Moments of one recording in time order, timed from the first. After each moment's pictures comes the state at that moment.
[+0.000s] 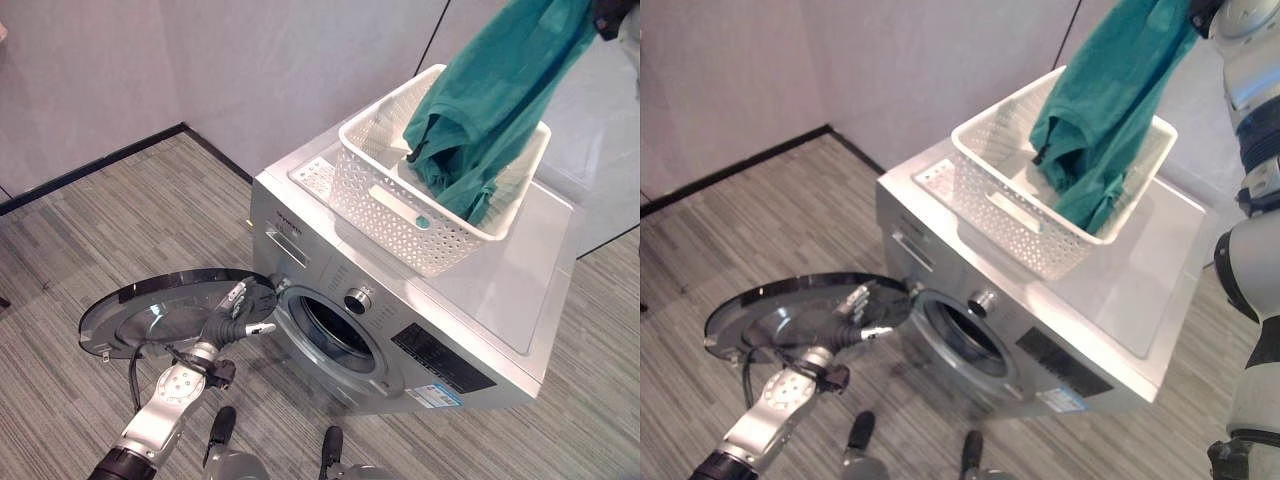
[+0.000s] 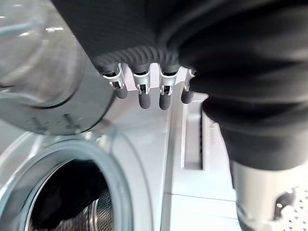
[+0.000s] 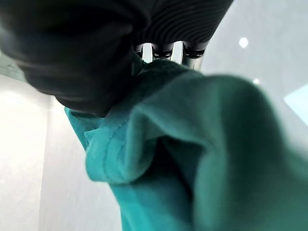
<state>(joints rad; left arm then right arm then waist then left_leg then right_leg) -0.01 0.59 -0.33 0.08 -0.30 -0.12 0.07 -1.75 -0.87 0.86 1.10 0.11 0.00 -0.37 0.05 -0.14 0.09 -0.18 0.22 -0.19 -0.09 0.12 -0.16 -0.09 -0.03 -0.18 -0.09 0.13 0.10</state>
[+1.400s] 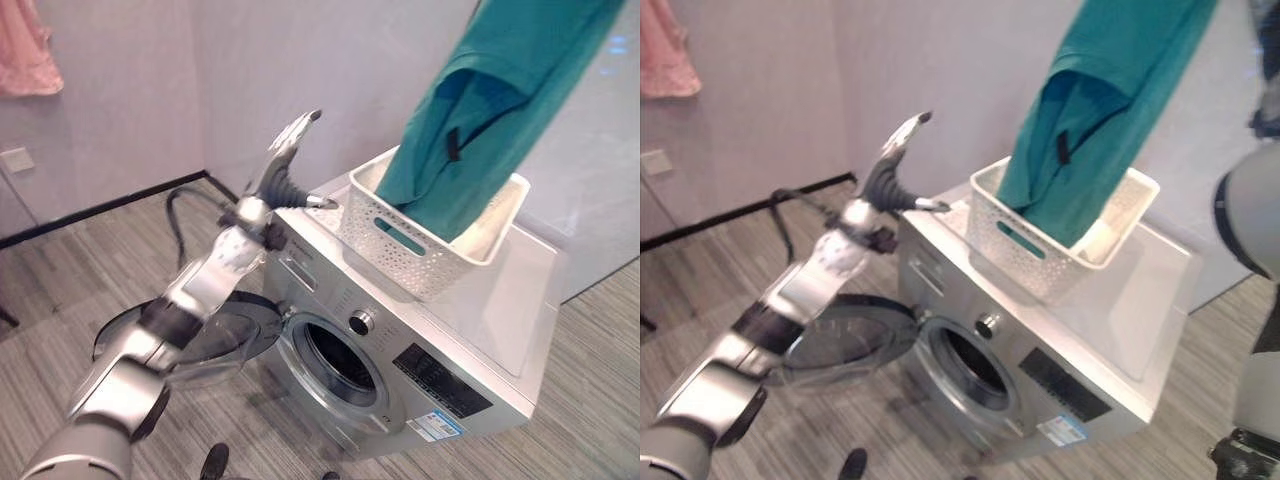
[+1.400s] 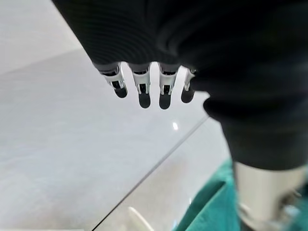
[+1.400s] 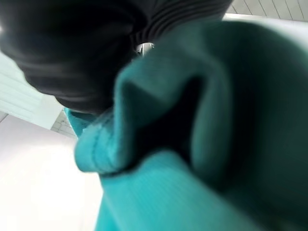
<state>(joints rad) -0.96 0.47 -0.61 0.40 0.09 -0.07 0.32 -2.01 -0.67 1.03 1.29 0.16 0.00 -0.45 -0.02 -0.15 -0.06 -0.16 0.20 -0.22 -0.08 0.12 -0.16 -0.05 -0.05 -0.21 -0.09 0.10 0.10</state>
